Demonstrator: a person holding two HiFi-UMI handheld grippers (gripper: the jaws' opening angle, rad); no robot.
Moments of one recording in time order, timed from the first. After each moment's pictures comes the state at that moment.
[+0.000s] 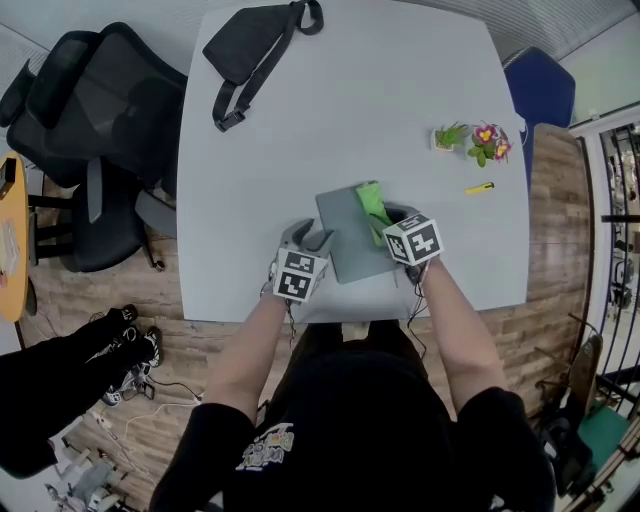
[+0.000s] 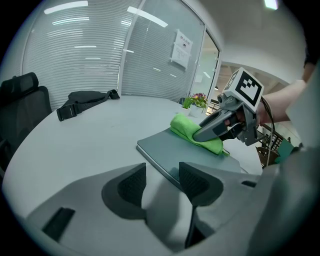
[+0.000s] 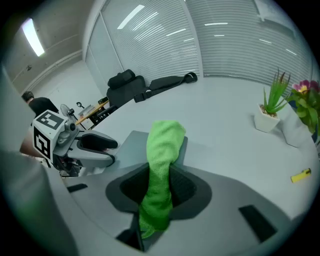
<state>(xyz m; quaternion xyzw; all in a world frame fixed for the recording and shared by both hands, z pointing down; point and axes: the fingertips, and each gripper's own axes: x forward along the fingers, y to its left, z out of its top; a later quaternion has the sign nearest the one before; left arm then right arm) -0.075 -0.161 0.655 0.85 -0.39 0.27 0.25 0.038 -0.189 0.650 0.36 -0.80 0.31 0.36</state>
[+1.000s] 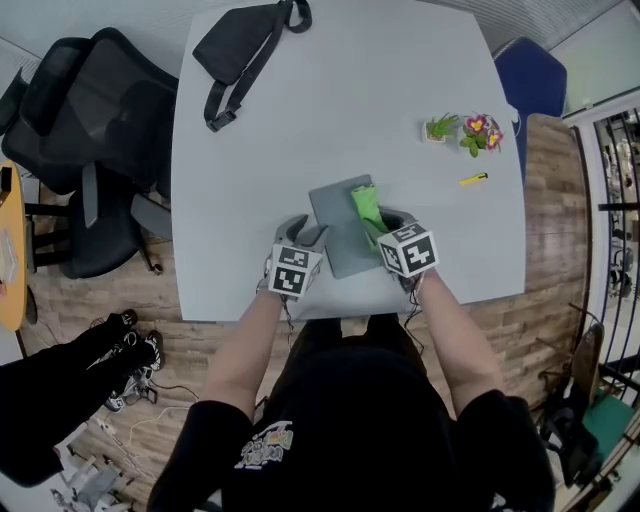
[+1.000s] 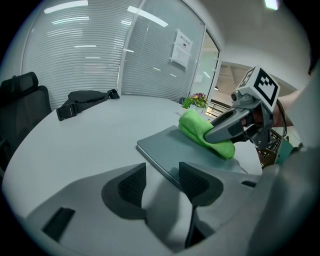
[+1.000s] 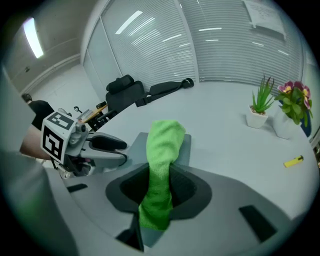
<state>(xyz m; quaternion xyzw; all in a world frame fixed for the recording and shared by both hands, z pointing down) -0.075 -0.161 0.655 0.85 -0.39 0.28 0.25 0.035 -0.165 0.631 0.39 -0.80 0.31 0.34</state>
